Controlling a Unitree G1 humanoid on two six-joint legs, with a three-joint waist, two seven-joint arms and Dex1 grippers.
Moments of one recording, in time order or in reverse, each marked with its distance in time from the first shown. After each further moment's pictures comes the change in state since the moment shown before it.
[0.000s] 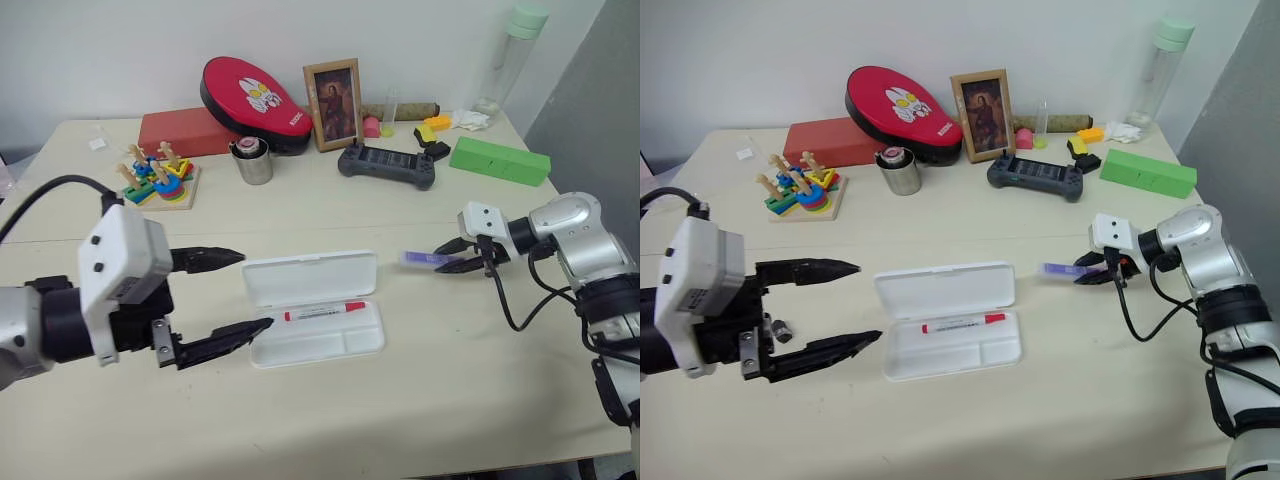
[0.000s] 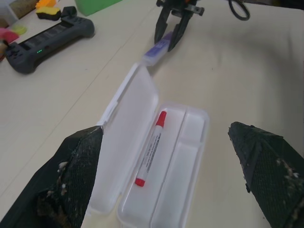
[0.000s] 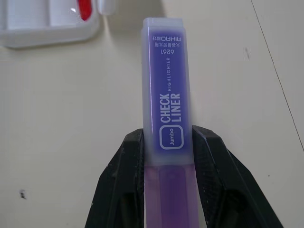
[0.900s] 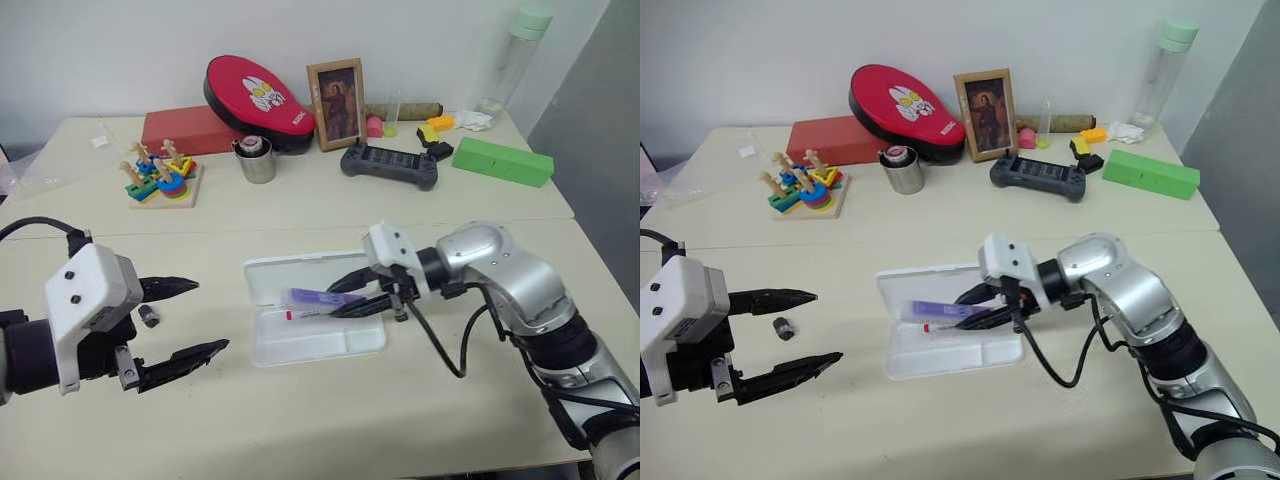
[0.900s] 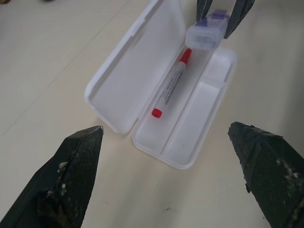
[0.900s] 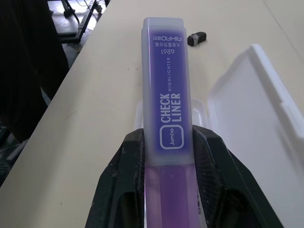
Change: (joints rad) left arm 0.249 -0.066 0.098 -0.020 0.294 -0.026 -0.176; right arm 0.072 0.281 0.157 -0.701 0.309 0.652 -0.321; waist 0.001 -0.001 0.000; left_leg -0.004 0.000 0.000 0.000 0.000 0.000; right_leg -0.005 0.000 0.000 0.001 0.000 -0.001
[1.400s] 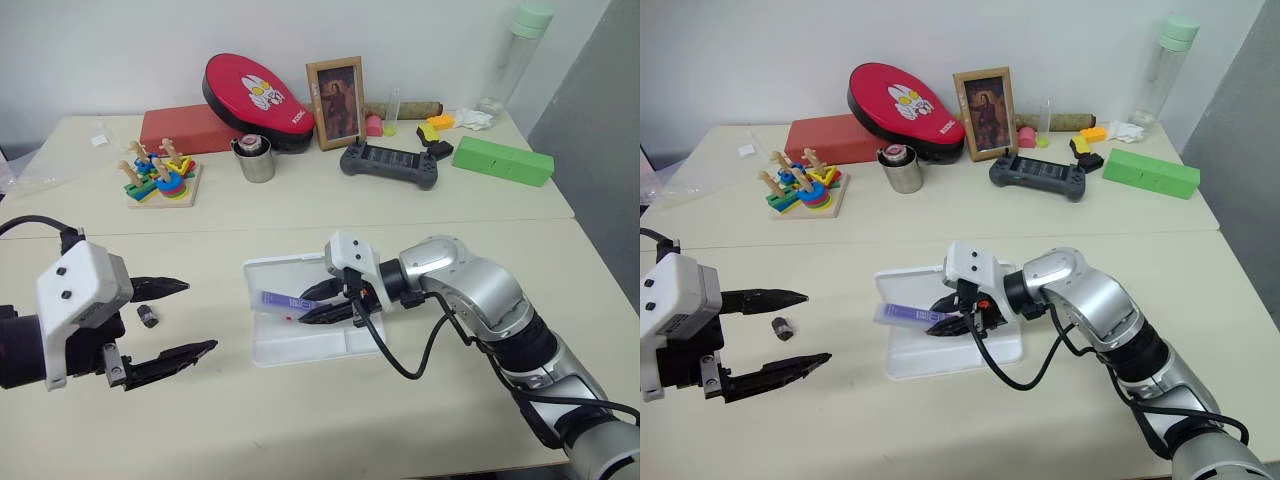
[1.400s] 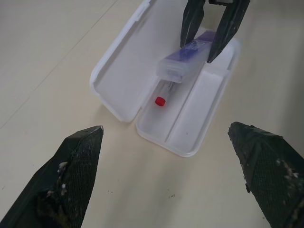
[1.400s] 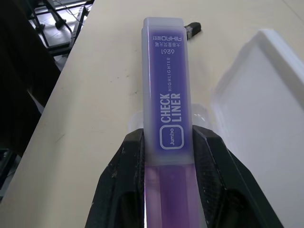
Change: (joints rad) left arm -0.005 0.030 -0.003 0.060 0.083 -0.020 -0.102; right arm -0.019 0.108 0.080 0.027 -0.010 0.129 -0.122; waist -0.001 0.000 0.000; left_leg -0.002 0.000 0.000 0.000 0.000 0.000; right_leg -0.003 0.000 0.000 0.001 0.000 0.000
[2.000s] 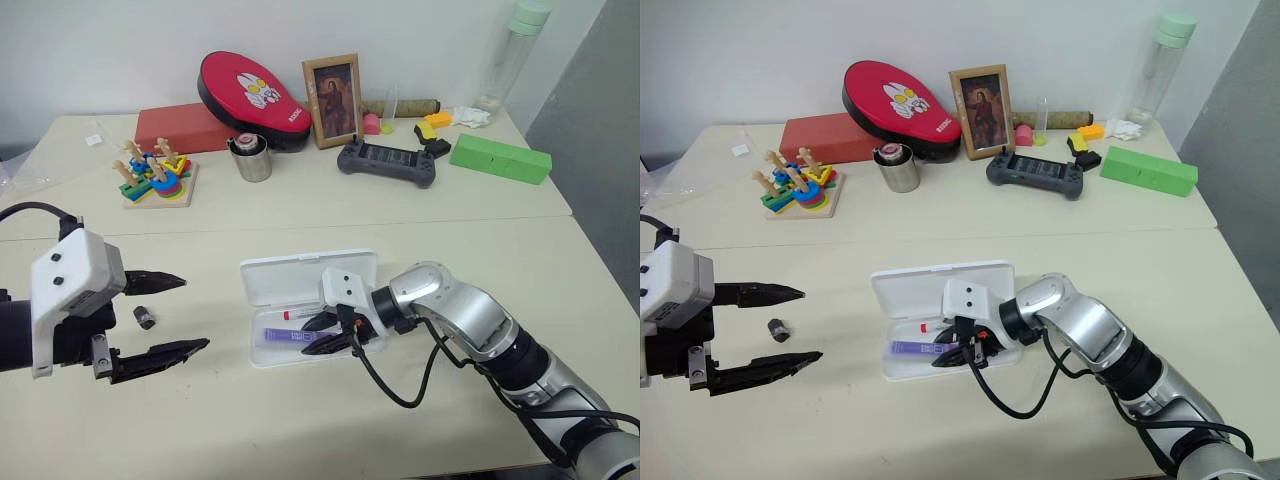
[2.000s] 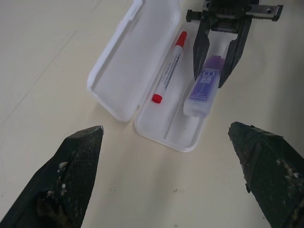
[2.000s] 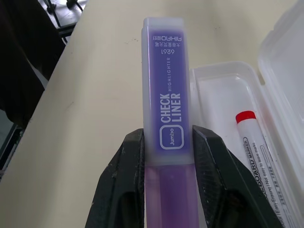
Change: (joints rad) left arm -0.060 0.057 -0.029 0.063 0.035 0.005 -0.093; right arm 0.068 -0.002 0.143 0.077 -0.090 -0.146 0.000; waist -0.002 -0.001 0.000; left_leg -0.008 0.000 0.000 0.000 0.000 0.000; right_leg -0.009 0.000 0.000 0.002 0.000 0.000
